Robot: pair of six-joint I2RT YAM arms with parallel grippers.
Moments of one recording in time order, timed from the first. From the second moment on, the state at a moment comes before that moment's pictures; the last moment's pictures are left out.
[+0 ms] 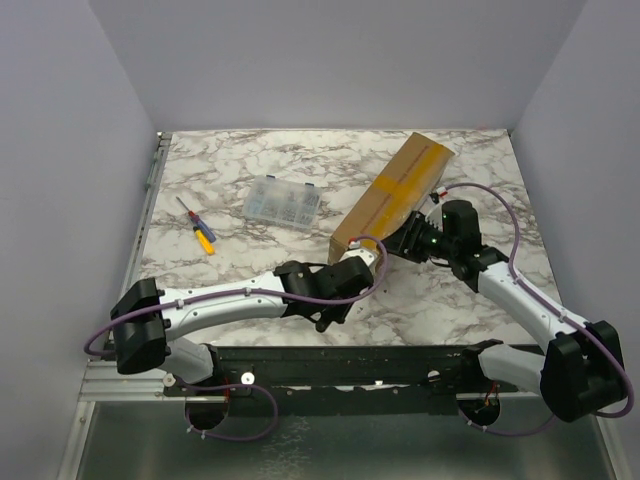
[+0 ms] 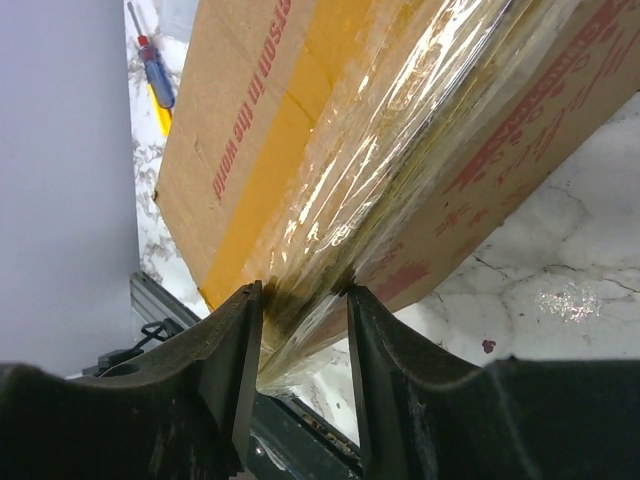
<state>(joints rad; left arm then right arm) -1.22 1.42 1.10 -0.70 -0.21 -0.51 0.33 1.15 0.66 -0.09 -0.44 0.74</state>
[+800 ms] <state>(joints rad) -1.30 1.52 1.19 -0.70 -0.25 -0.41 0.37 1.09 0.63 -0.10 -0.36 0.87</state>
